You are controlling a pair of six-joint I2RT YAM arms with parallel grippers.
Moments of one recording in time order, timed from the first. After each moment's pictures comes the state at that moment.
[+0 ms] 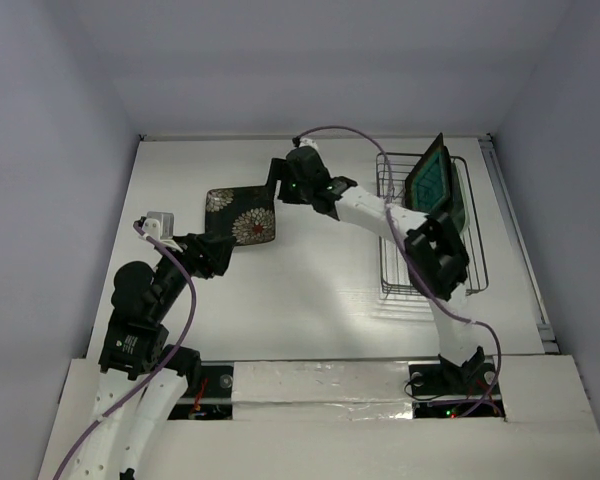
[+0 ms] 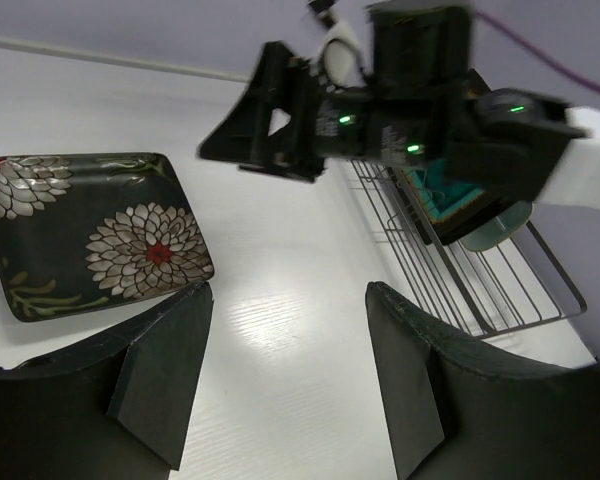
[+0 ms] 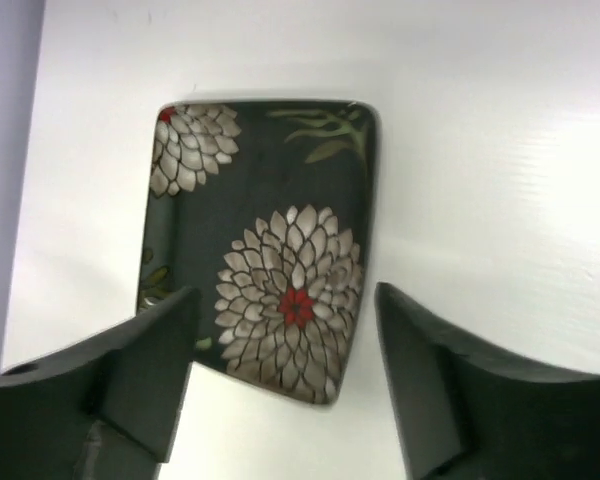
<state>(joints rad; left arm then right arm) -0.25 0.39 0.65 -0.30 0.20 -0.44 0.73 2.15 1.80 -0.18 0.10 0.67</state>
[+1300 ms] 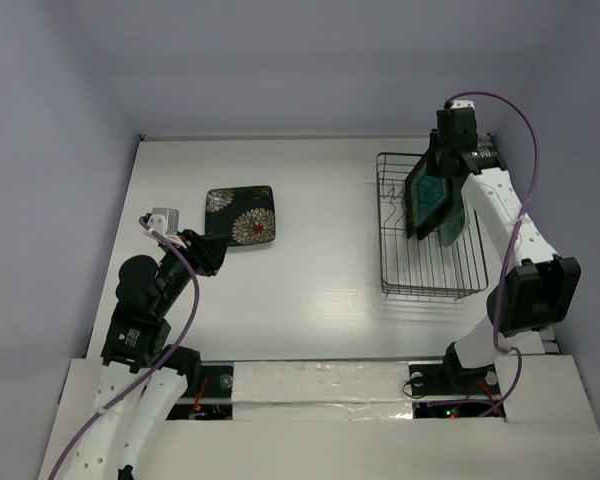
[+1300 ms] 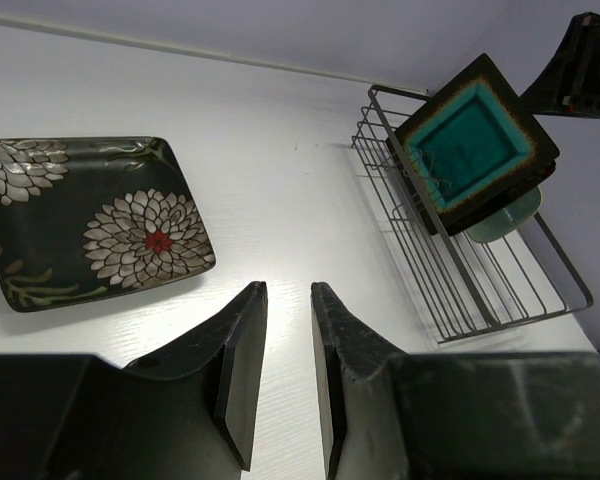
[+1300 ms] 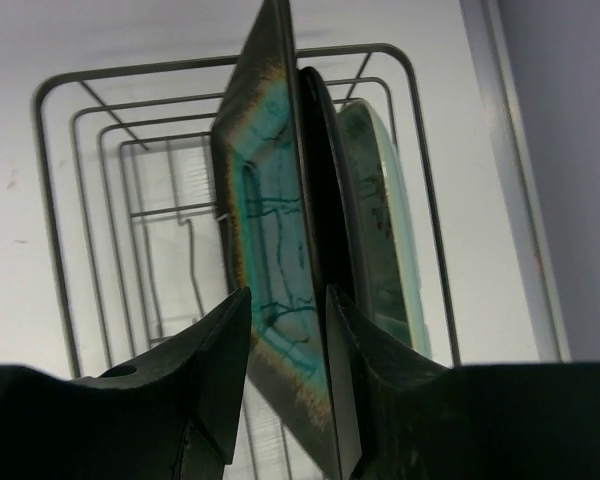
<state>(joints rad) -0.26 0.43 0.65 -0.30 0.20 -0.44 0.16 1.60 1.60 -0.69 0.39 0.16</state>
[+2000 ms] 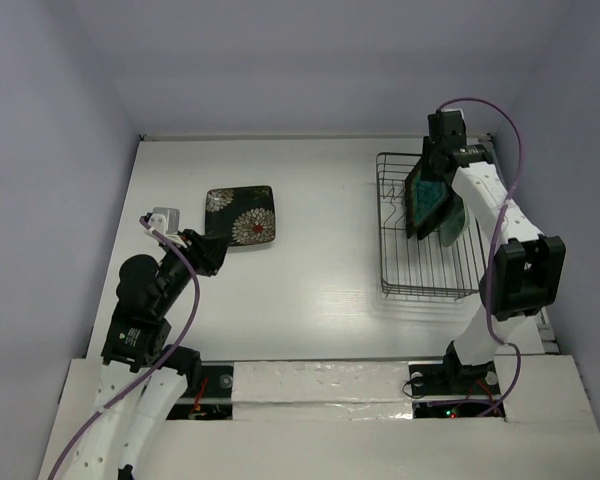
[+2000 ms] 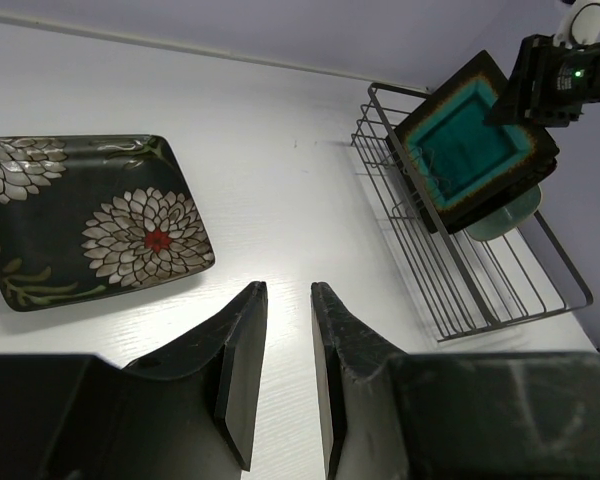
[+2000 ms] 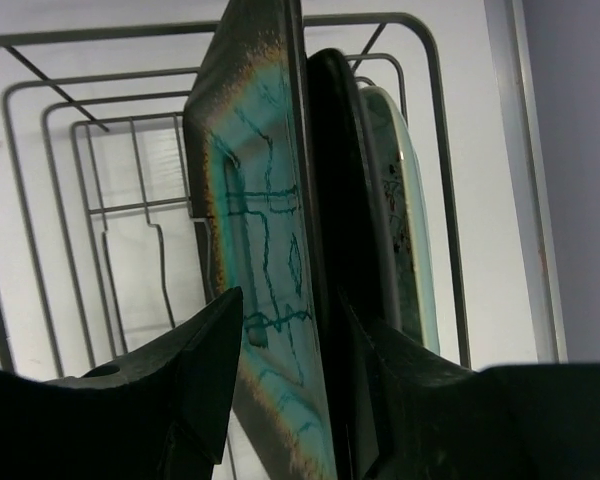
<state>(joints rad) -0.26 0.44 0.65 -0.30 0.20 -0.44 0.15 1.71 1.60 -0.68 0.36 0.14</state>
